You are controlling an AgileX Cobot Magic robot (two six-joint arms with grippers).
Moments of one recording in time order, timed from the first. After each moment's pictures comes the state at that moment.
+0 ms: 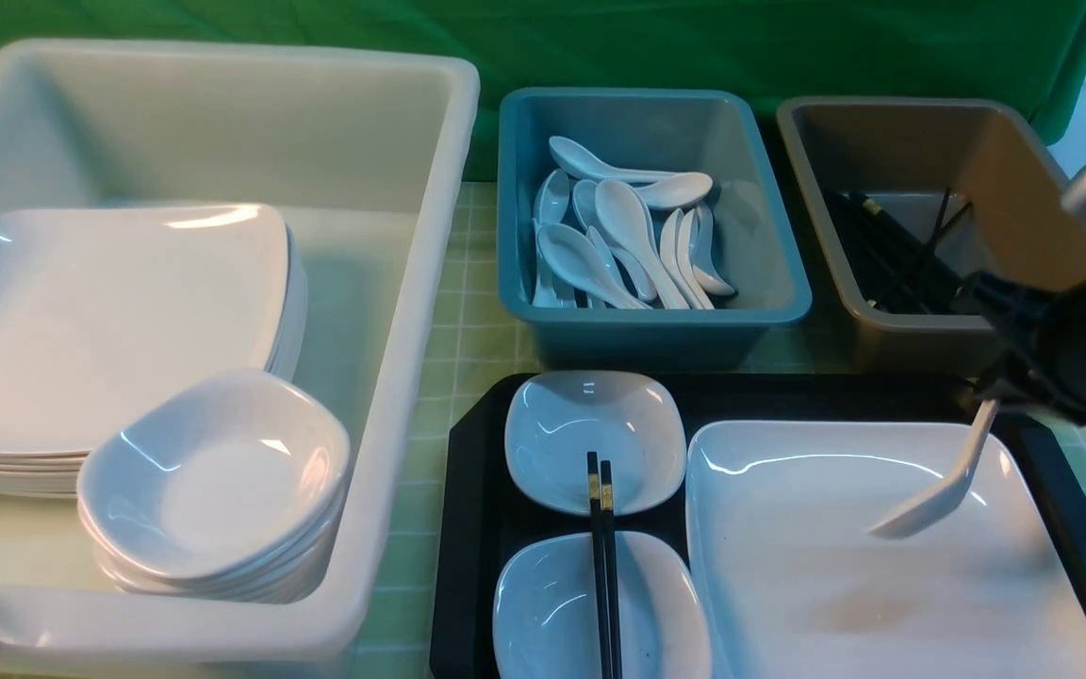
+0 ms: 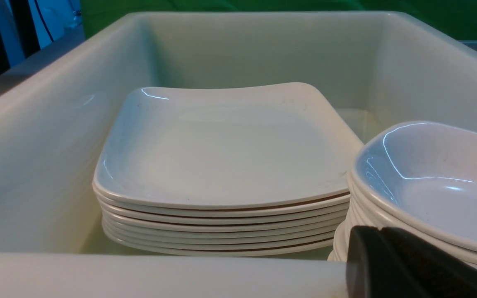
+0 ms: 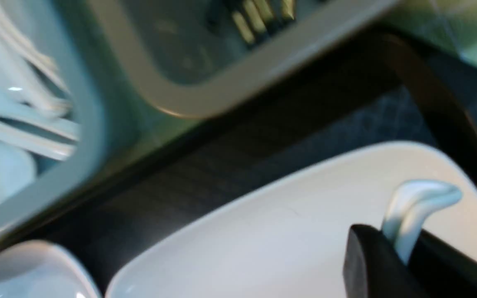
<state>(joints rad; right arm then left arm) 0.13 1.47 -0.99 0.13 0.54 0.59 0.01 -0.01 0.00 -0.05 0.16 0.07</state>
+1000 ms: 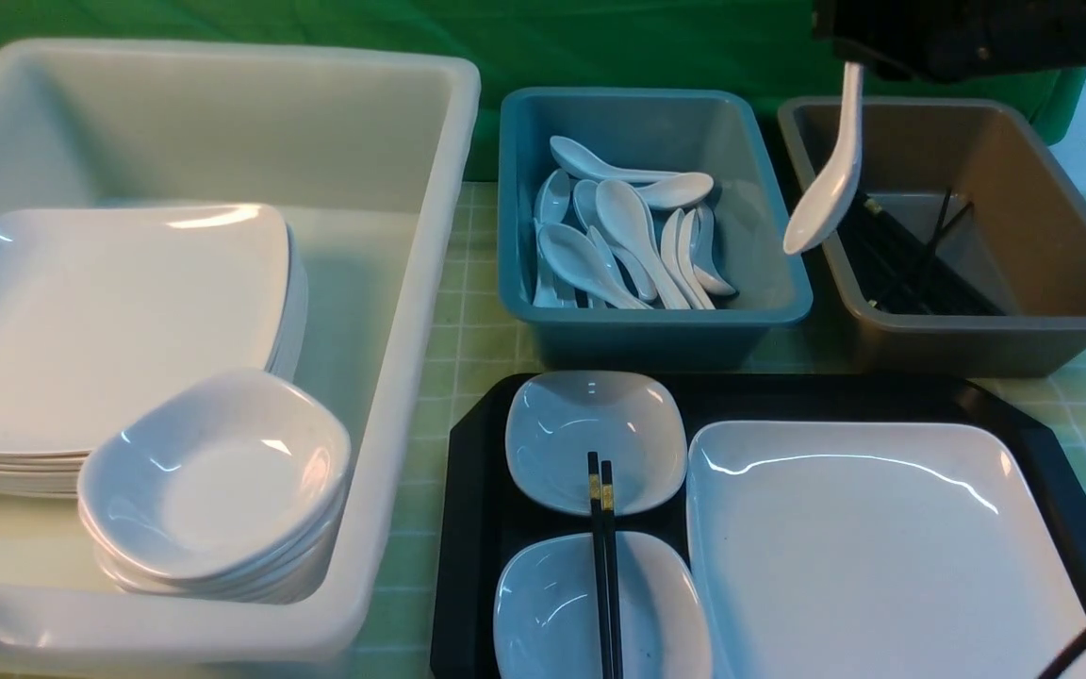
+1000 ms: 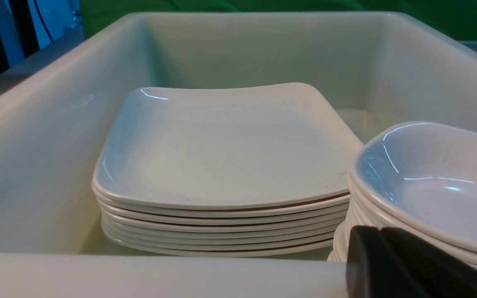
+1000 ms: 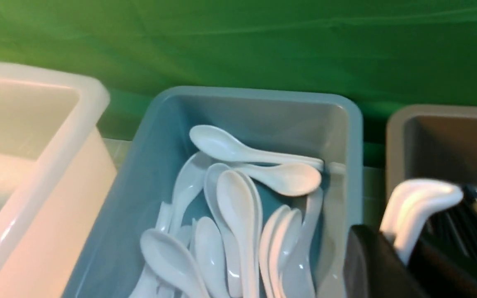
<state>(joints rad) 0.28 1.76 -1.58 0.19 0.39 0.03 0.01 -0.01 0.00 -0.05 0.16 0.07</state>
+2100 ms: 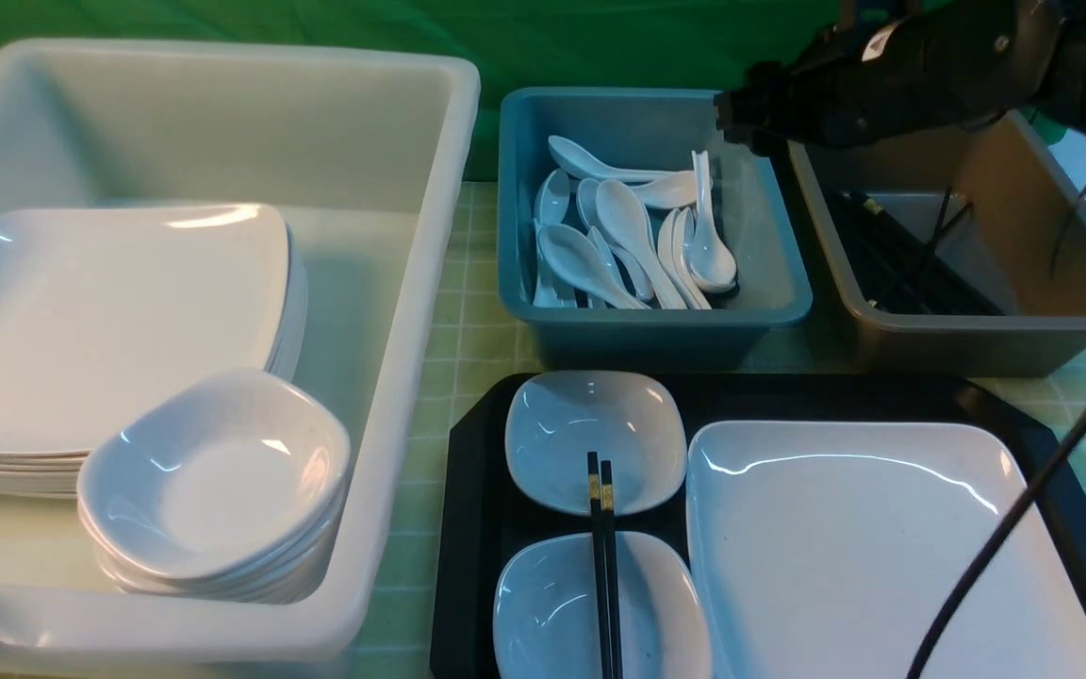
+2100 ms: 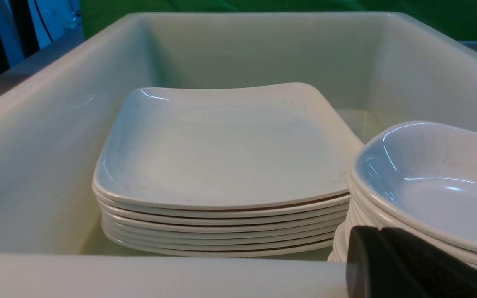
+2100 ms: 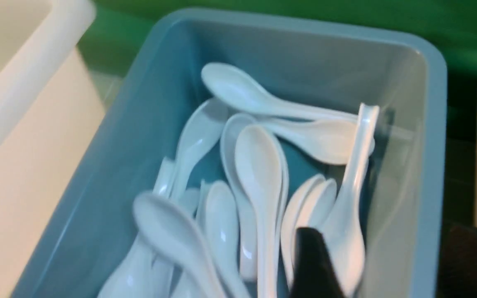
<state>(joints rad) 0.33 1.89 -1.65 0.20 0.47 -0.05 0.01 -0.01 0.00 -0.05 0.16 0.07</state>
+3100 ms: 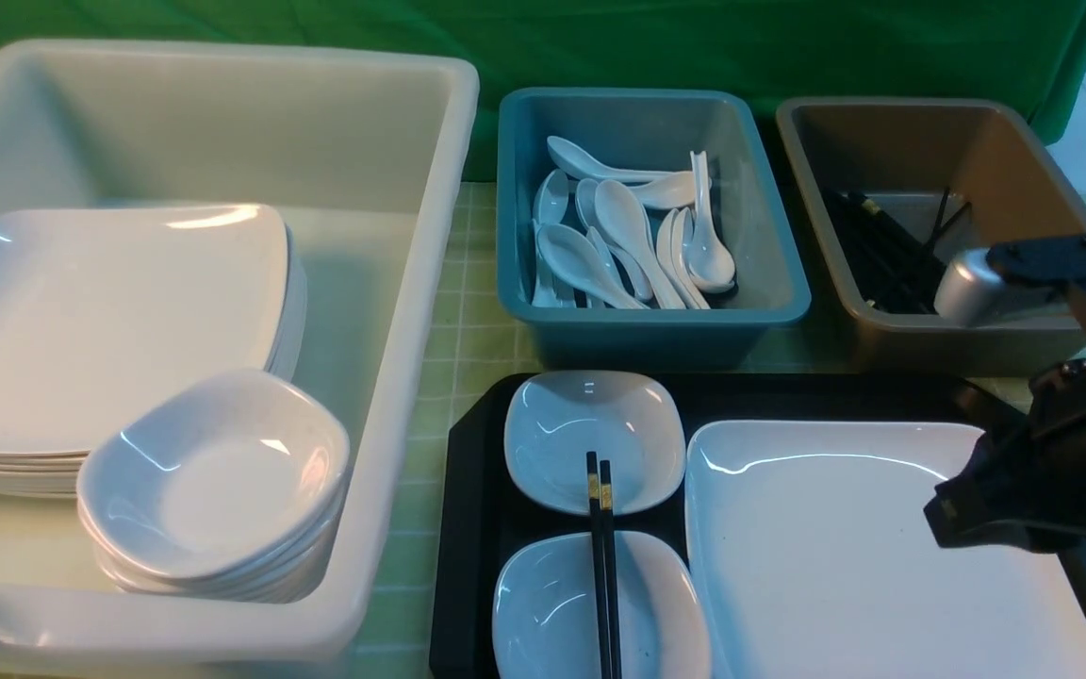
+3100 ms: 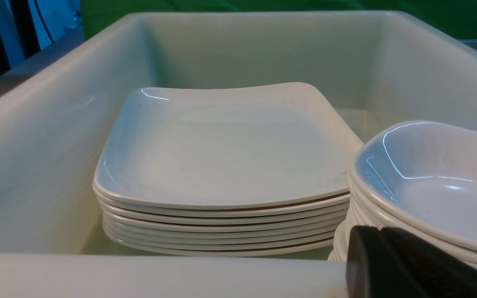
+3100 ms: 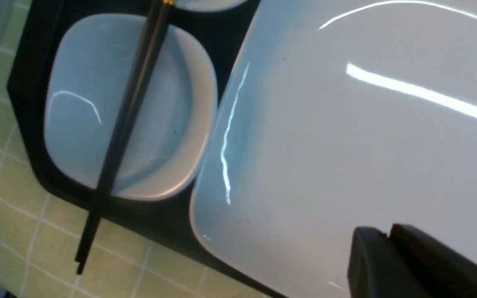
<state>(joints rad) 0.34 1.23 -0.94 0.32 0.94 -0.10 0.01 -0.01 0.00 -0.04 0.16 0.07</state>
